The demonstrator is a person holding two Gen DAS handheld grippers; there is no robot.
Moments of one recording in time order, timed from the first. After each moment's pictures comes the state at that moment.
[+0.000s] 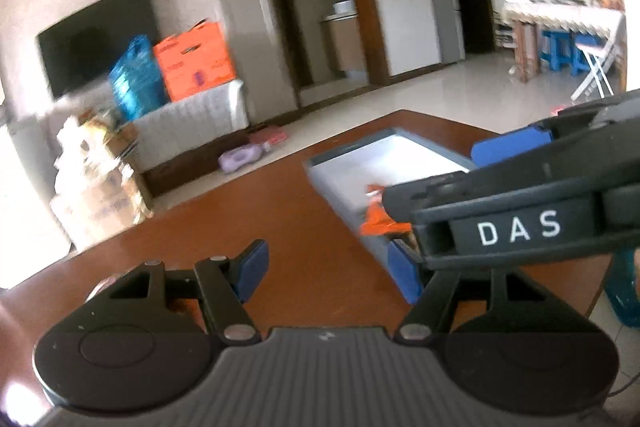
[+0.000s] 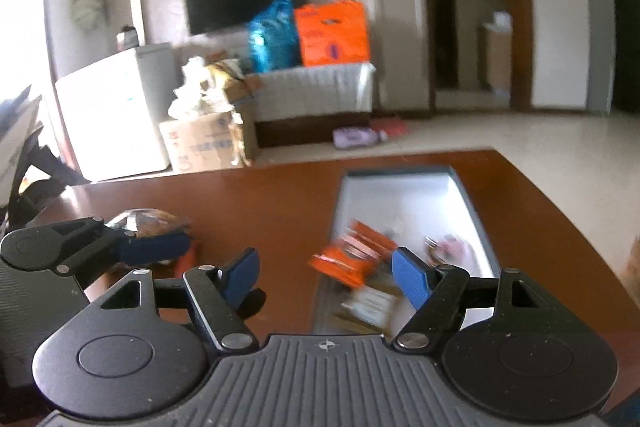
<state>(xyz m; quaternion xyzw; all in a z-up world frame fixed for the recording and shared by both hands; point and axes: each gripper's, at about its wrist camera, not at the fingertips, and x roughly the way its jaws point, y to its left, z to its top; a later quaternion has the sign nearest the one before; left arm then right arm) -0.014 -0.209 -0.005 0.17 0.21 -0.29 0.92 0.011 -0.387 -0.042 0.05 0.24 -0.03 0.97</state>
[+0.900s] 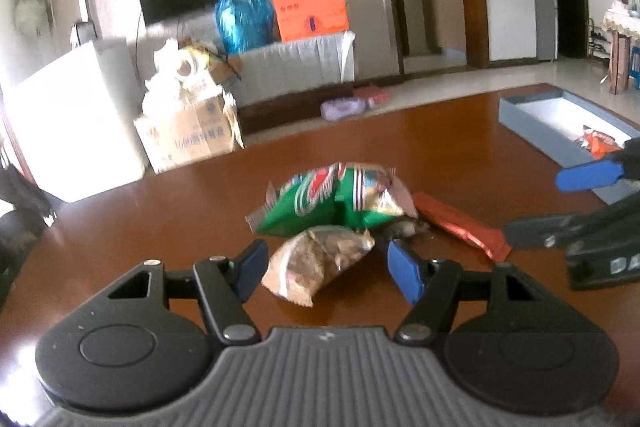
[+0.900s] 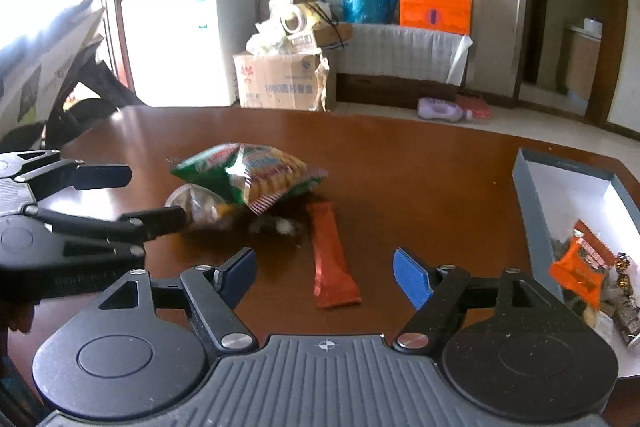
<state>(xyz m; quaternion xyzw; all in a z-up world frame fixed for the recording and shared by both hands) 0.095 0.019 -0.045 0.13 0.27 -0.16 0.94 0.105 -0.262 -0.099 -0.01 0.30 0.06 0.95</state>
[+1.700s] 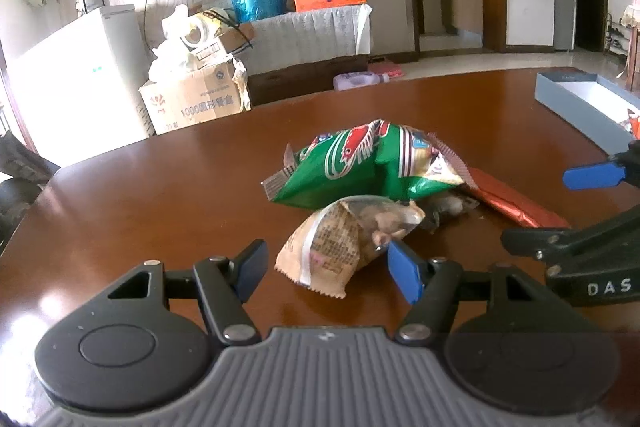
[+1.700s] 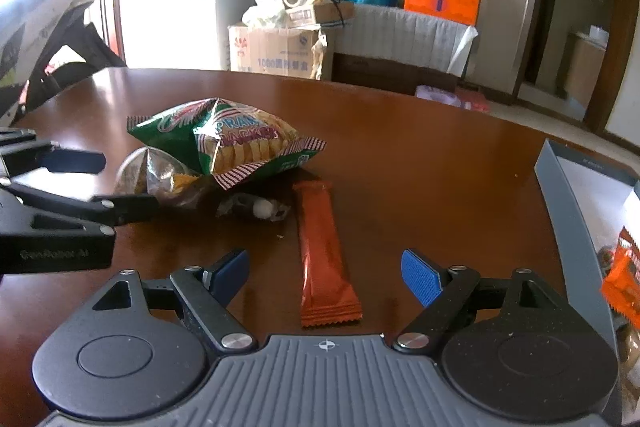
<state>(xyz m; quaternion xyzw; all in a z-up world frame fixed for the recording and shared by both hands) 0.156 0.011 -0.082 0.12 0.30 -0.15 0.94 0.158 -0.239 -0.145 -0.06 0.32 0.04 0.95</state>
